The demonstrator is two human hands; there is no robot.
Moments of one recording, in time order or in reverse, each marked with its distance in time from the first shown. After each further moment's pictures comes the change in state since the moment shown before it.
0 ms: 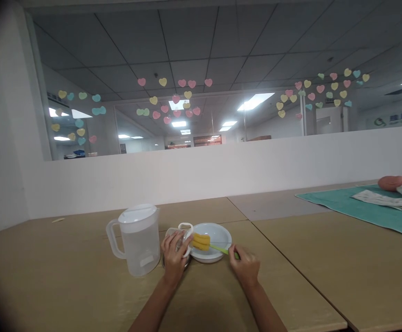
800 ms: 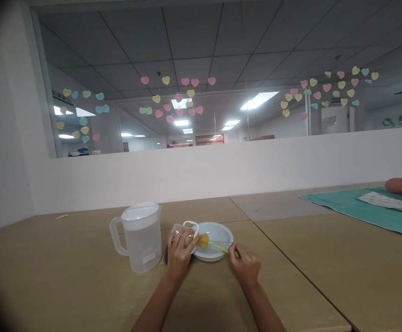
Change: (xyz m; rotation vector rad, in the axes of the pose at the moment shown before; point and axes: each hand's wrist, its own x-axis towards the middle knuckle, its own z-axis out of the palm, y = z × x) left_hand 0.005 0.004 0.005 0.054 -0.066 0.134; right_hand -0.001 -0.005 0.002 -0.016 0.026 -0.011
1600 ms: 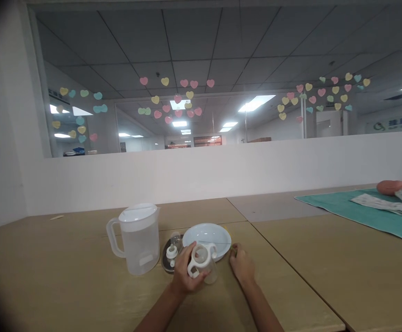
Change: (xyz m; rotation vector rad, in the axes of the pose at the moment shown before) left_hand -0.016 0.028 -0.002 -0.531 0.024 -0.137; right_hand 0.004 0.004 0.006 0.006 -0.963 0.590
